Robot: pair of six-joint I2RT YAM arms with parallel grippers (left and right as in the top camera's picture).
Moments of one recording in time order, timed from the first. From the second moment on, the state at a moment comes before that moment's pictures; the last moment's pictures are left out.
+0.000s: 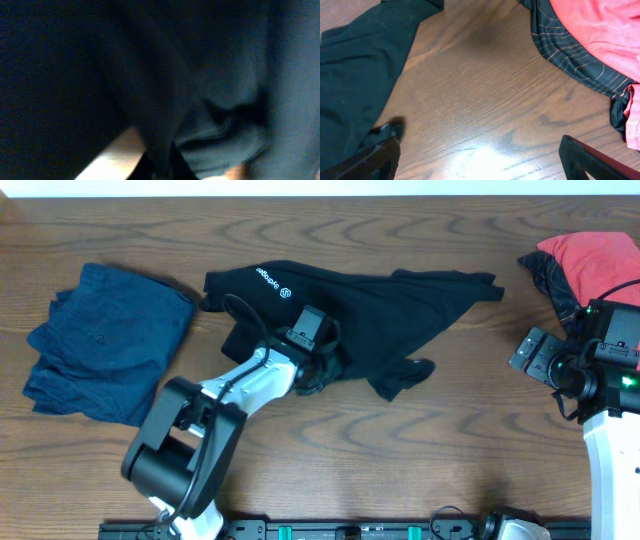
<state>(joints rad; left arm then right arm) -0.52 1.84 0.99 -0.42 0.24 -0.95 -0.22 1.17 1.07 -0.95 0.05 0.30</state>
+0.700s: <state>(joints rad) 0.01 1.42 0.94 -0.97 0.16 -0.53 -0.22 1.42 1.07 -0.86 -0.12 0.28</state>
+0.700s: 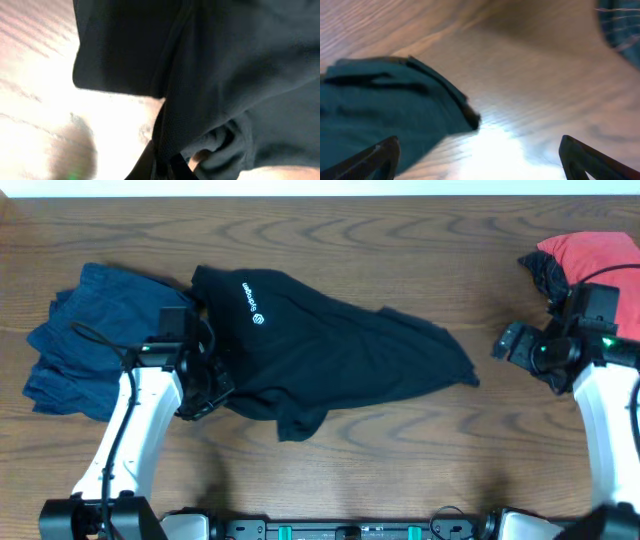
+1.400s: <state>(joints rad) 0.01 1.42 0.94 -0.96 0.14 -0.51 0.09 1.87 1.08 -0.42 -0.22 0.14</state>
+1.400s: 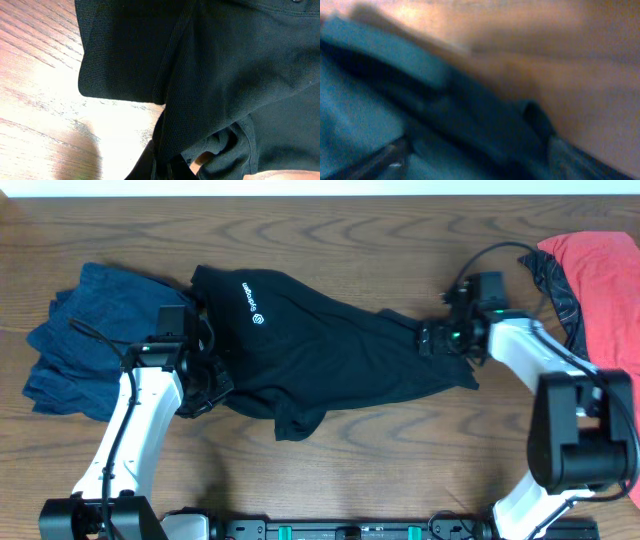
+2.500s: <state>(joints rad) 0.01 1.42 0.94 -0.83 0.12 -0.51 -0.04 1.75 1.19 -0.74 0.19 0.39</state>
